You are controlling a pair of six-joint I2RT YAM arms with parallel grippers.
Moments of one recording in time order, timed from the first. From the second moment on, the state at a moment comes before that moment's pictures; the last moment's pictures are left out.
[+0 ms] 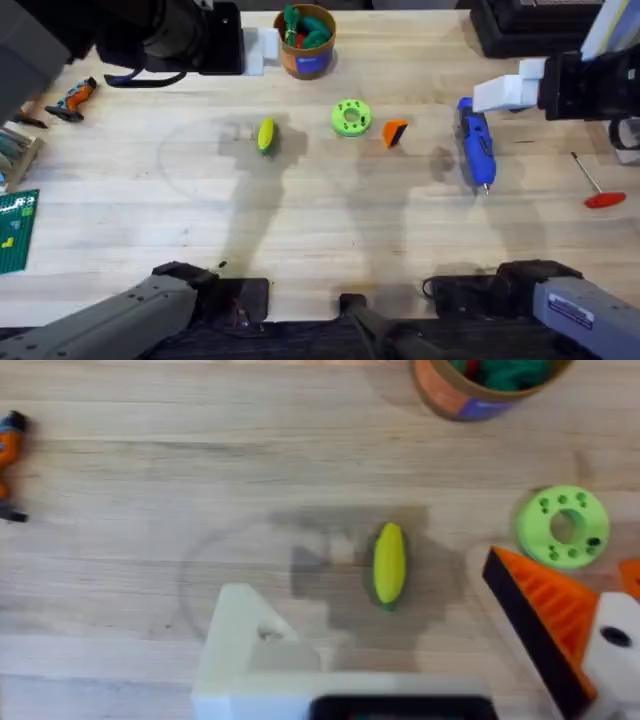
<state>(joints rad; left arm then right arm) -0.28 1.26 1.31 -1.00 -0.21 -0.26 0.01 1.10 1.21 -1.19 -0.06 0.01</state>
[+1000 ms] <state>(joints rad) -0.05 0.61 0.60 -0.33 0.00 -0.17 0.01 1.10 1.21 -1.19 -0.06 0.01</state>
